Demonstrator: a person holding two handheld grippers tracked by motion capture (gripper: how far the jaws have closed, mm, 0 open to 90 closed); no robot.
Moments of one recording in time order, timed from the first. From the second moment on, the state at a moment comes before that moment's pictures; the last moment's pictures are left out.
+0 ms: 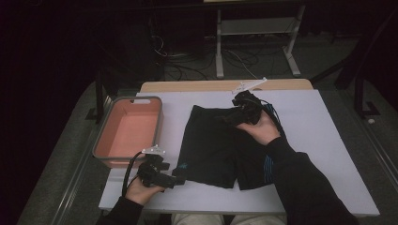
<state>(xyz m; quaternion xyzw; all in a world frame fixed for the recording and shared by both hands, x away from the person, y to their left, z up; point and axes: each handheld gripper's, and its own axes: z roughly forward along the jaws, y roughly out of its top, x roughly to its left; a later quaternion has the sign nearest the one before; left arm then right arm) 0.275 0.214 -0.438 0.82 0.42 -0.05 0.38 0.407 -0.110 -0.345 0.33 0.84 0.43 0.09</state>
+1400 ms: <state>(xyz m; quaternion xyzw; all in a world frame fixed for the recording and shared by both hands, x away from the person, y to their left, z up) 0.282 0.219 -0.449 0.81 0.44 -0.07 0.38 0.483 -0.029 -0.402 0.37 0.83 0.42 0.05</state>
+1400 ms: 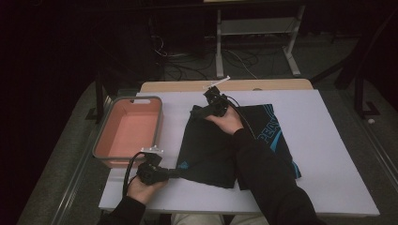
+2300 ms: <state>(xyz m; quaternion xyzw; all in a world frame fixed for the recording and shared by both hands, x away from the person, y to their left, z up) 0.279 0.213 -0.443 0.82 0.39 -0.09 0.42 0.524 0.014 -0.426 0.44 0.80 0.40 0.06</state>
